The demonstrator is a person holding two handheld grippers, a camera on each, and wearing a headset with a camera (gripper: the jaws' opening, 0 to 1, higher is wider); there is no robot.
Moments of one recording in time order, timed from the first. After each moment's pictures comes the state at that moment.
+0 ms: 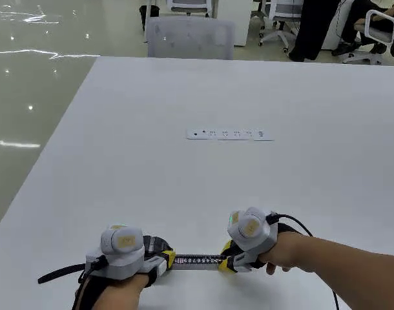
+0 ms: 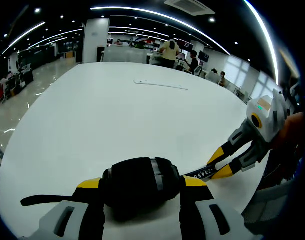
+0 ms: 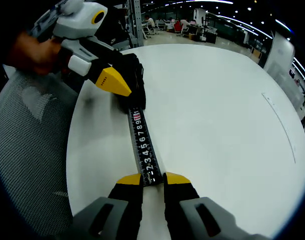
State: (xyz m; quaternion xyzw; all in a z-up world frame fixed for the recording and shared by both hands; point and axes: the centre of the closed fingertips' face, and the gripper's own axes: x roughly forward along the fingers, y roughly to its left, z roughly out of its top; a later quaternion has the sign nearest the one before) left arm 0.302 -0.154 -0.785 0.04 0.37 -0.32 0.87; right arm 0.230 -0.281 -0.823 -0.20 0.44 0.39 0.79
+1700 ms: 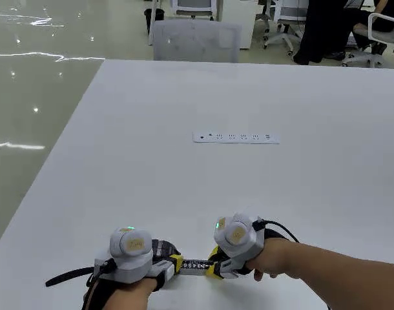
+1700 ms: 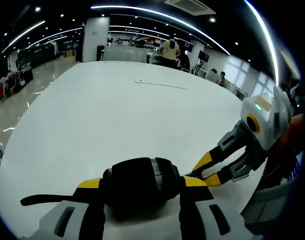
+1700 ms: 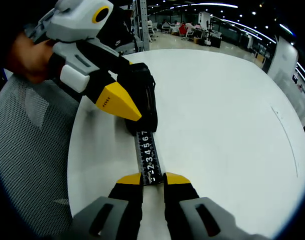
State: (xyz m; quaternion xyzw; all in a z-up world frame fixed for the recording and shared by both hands) left arm 0.300 -0.155 -0.784 0.04 0.38 -0.32 0.87; right arm 0.245 -0.240 -0.821 -0.20 0.43 0.41 0.78
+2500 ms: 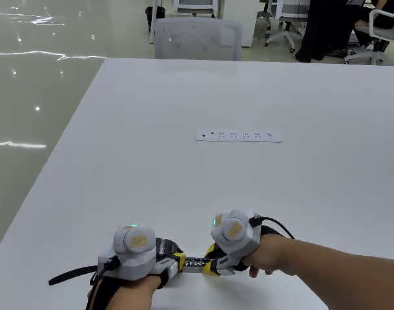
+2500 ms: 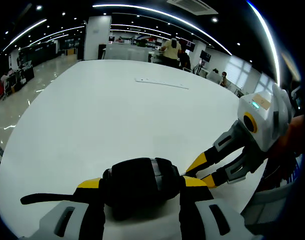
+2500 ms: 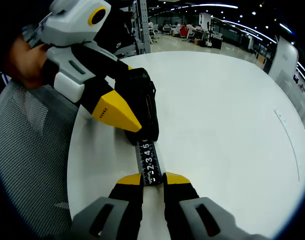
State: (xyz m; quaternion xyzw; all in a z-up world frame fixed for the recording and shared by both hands) left arm 0.302 -0.155 -0.784 0.04 0.39 -0.31 0.87; right arm 0.255 -0.228 -0.823 -0.19 0.42 0.42 0.78
